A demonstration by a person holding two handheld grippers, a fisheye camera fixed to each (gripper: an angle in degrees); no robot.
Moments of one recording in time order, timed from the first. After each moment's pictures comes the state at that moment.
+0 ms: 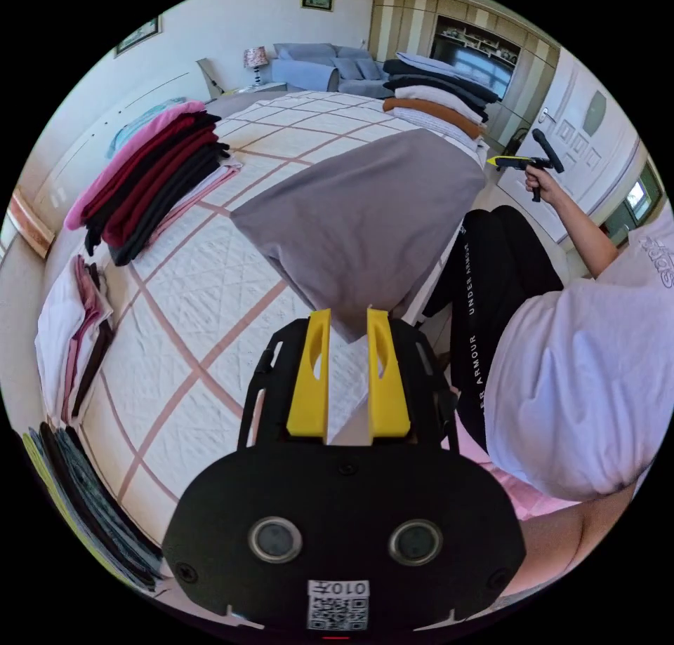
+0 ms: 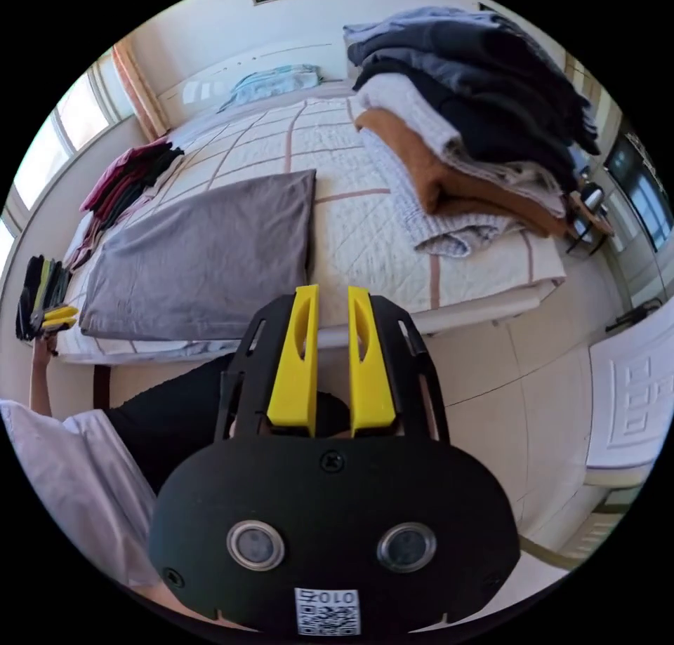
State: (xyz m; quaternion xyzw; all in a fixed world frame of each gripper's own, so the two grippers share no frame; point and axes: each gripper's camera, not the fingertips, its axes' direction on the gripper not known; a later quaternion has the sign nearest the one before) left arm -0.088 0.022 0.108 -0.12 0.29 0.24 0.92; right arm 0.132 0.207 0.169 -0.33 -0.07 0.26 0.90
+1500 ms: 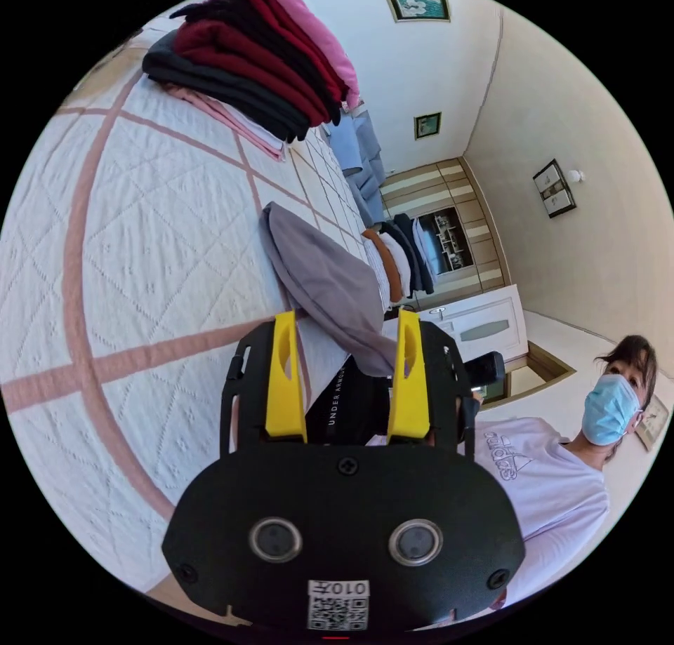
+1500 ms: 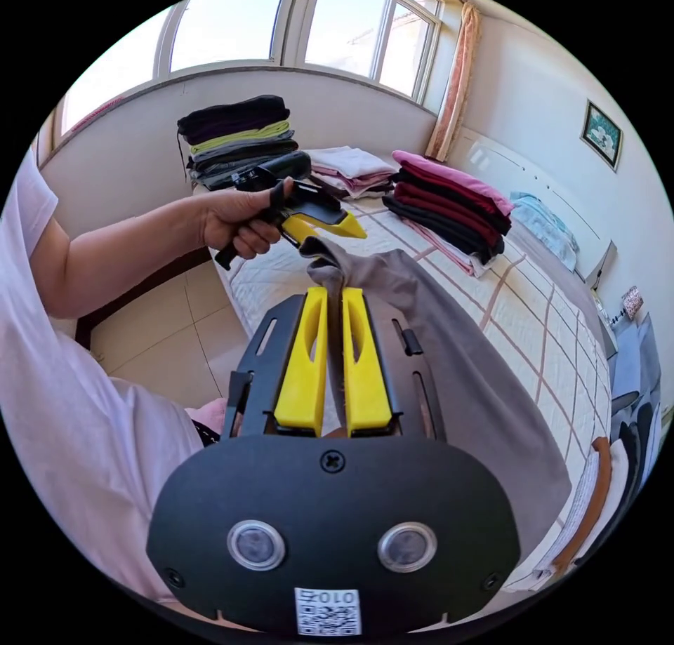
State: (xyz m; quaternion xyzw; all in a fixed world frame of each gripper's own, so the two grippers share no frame) left arm -0.262 -0.025 0.297 -0.15 0.64 -0.13 0.74; right arm -0.268 0.040 0.119 -0.12 -0.37 -0.11 0.91
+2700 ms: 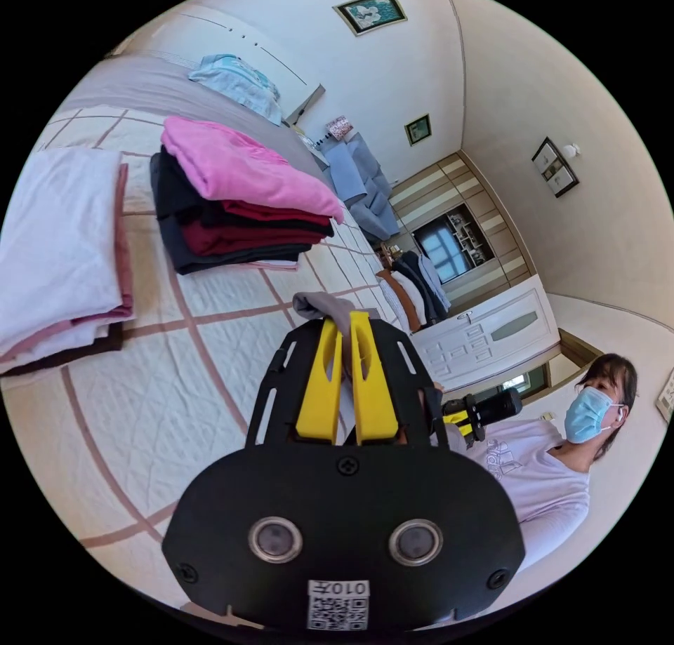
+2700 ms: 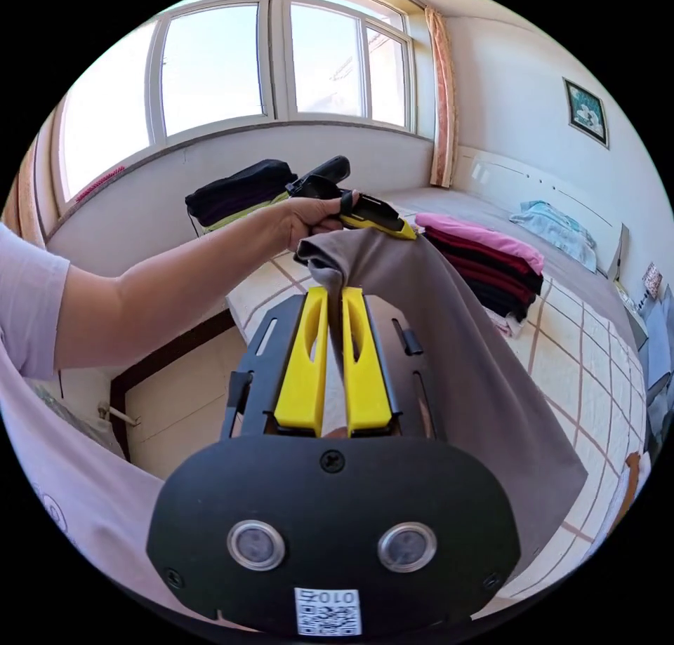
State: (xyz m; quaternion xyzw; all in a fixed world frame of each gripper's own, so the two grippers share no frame) left arm -0.366 -0.164 0.276 -0.11 0.56 -0.08 0.82; right arm -0.218 -0.021 0.155 -0.09 -0.46 -0.01 0.88
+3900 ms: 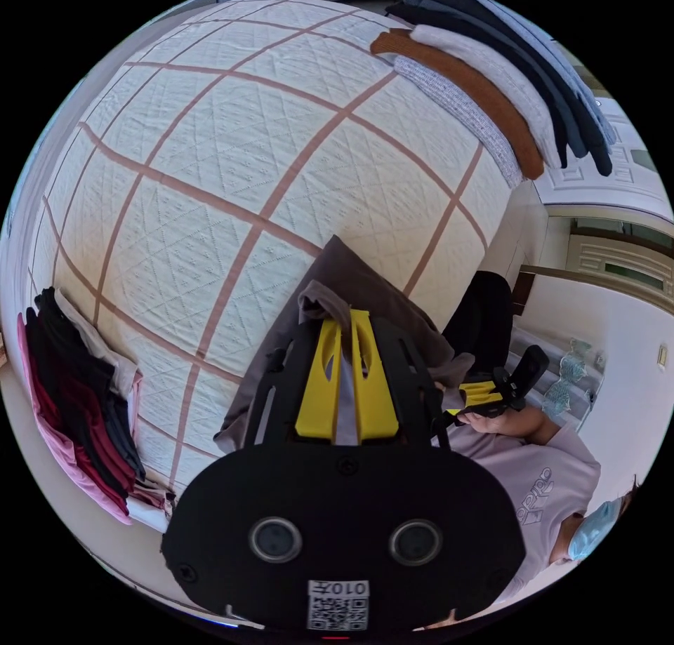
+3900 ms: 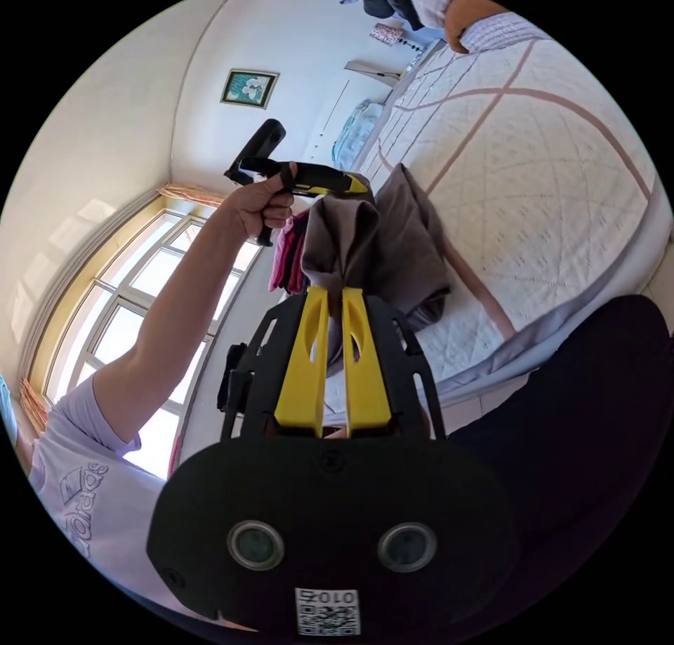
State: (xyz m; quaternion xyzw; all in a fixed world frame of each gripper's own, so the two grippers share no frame) left arm 0.358 -0.348 0.248 -0.38 0.30 0.37 0.79; right arm 0.134 0.293 0.249 -0.12 -0.43 0.55 0.70
